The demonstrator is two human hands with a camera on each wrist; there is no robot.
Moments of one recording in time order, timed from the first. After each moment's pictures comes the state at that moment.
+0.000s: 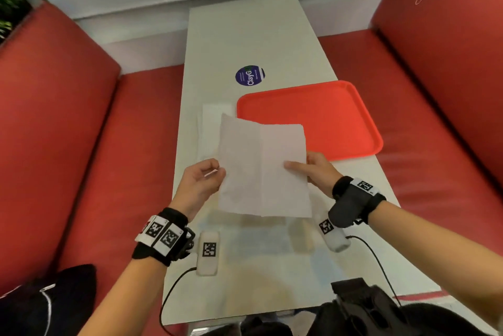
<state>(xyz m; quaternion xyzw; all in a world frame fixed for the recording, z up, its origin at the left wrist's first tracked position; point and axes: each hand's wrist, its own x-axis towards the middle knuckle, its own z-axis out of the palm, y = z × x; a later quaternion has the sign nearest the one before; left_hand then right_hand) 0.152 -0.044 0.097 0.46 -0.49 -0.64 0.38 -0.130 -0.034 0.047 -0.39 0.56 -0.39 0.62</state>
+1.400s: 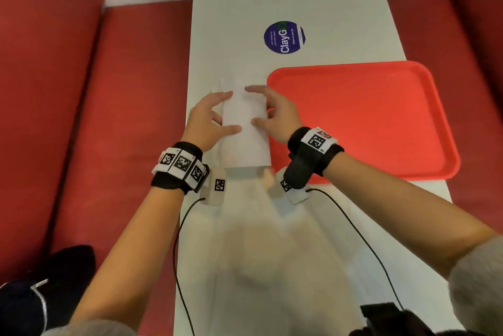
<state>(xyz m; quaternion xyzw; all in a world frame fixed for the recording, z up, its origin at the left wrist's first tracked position) 0.181 -0.255 0.029 0.59 -0.63 -0.43 0.27 -0.006 -0.246 0.015 -0.60 0.58 -0.35 0.42</state>
